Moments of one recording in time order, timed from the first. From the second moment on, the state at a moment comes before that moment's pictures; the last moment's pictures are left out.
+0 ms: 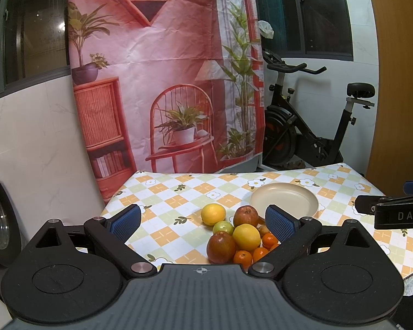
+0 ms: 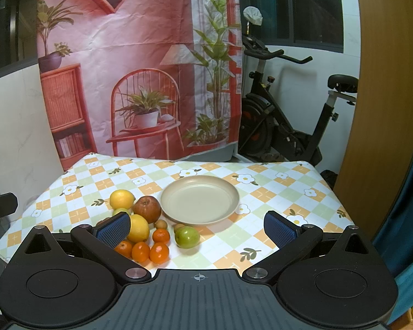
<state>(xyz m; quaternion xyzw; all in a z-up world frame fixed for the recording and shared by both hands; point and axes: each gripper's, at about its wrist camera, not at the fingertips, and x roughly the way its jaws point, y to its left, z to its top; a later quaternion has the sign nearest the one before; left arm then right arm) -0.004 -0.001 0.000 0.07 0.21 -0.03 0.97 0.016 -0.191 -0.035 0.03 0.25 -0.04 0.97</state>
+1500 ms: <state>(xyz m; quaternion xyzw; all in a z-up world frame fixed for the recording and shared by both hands) 0.010 0.005 -0.004 0.07 0.21 -0.03 0.97 0.031 -0.208 -0.035 0.05 0.24 -0.03 0.97</state>
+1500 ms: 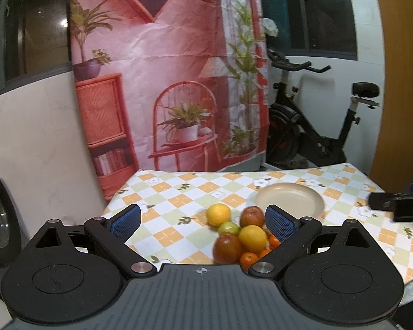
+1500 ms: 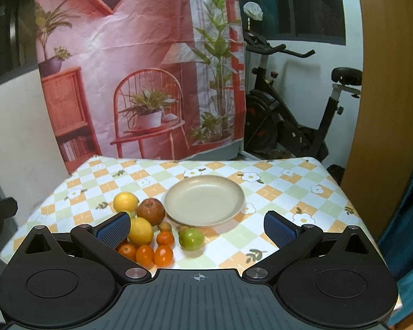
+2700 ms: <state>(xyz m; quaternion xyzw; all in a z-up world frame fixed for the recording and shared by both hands) 0.169 0.010 -0.047 0.04 0.22 -0.06 0.97 0.189 -0.279 -0.135 0.15 0.17 -0.03 0.97</state>
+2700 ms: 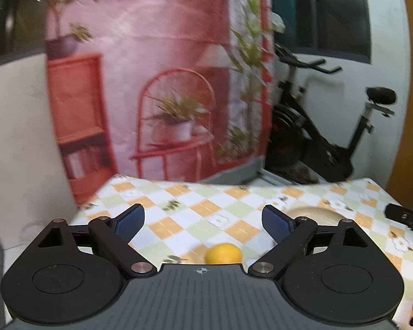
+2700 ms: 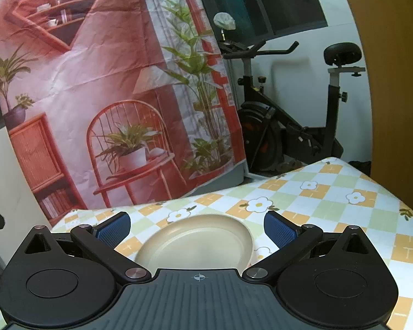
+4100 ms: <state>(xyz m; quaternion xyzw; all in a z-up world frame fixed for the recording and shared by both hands) 0.195 0.033 -0.081 -0.05 0.33 -0.05 0.94 0.193 -0.292 -0.166 0.11 0.26 0.05 0.96</state>
